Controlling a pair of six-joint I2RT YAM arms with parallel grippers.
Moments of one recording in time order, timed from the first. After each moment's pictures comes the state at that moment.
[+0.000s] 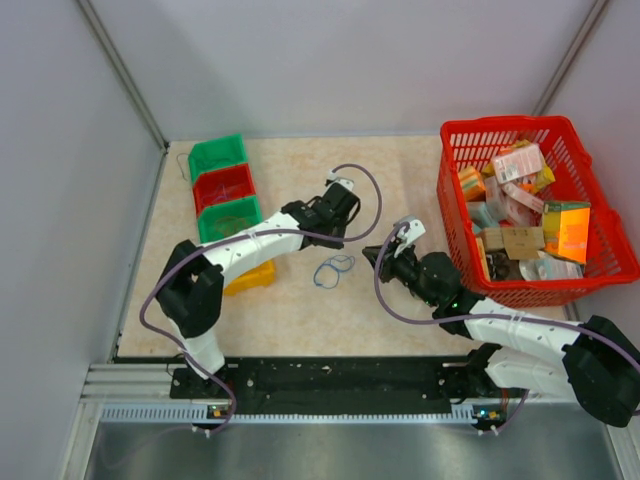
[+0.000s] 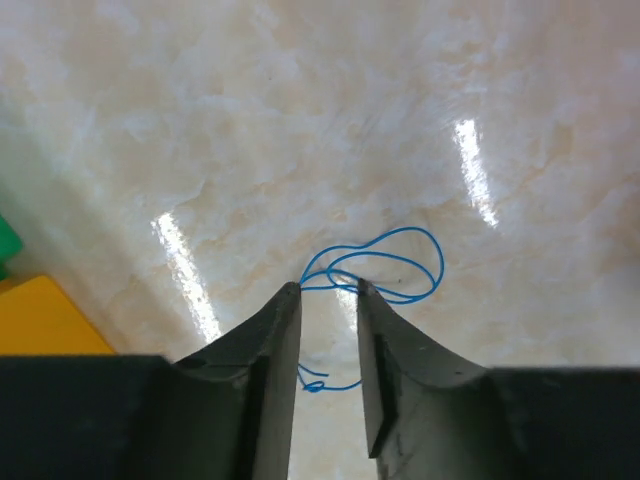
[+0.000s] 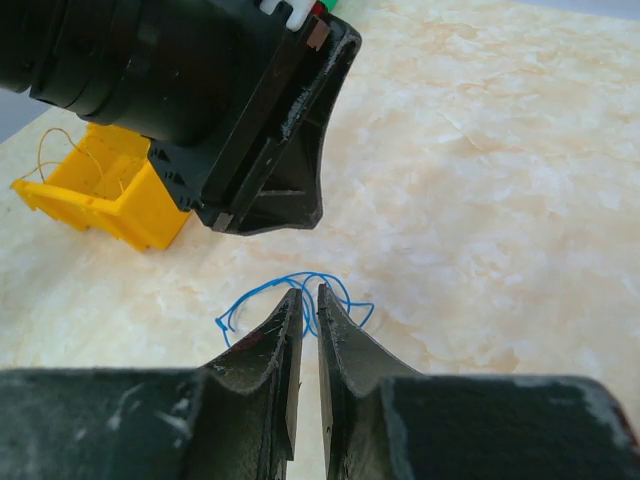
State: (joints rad) left arm -0.80 1.77 1.39 -0.59 -0.30 -0.42; right arm 0.80 1.07 0.37 0.62 0.08 0.19
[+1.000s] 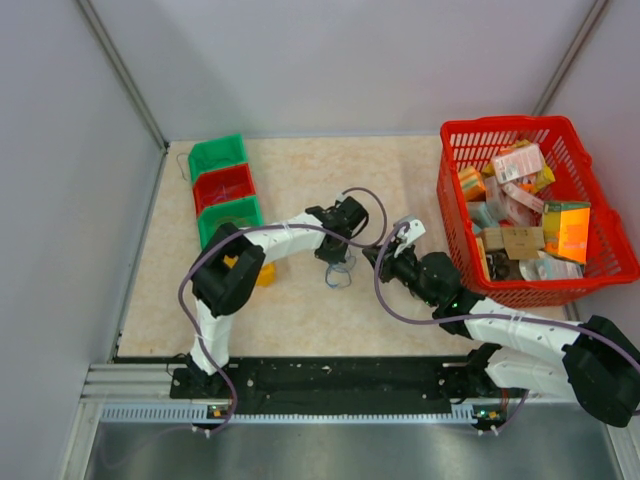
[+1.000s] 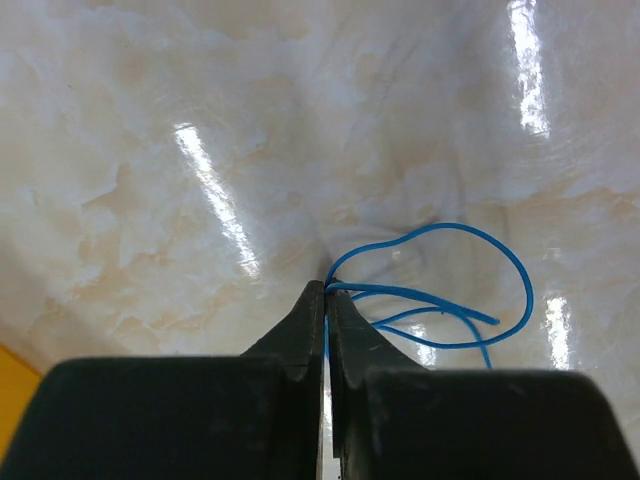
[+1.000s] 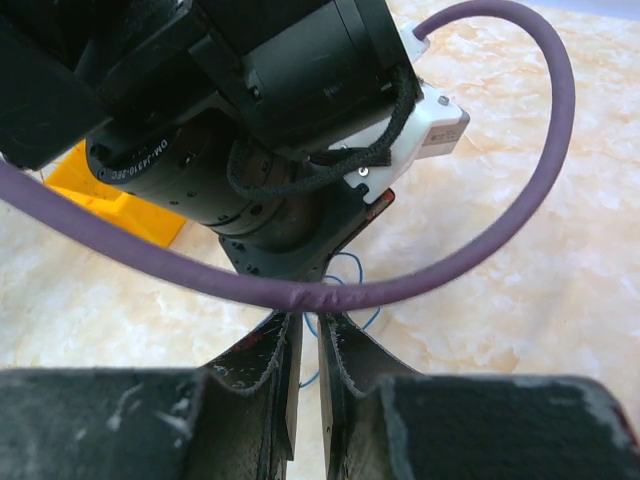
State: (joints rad) left arm -0.78 2.01 1.44 -0.64 -0.24 -0.42; right arm 0.80 1.07 0.37 0.62 0.08 0.19
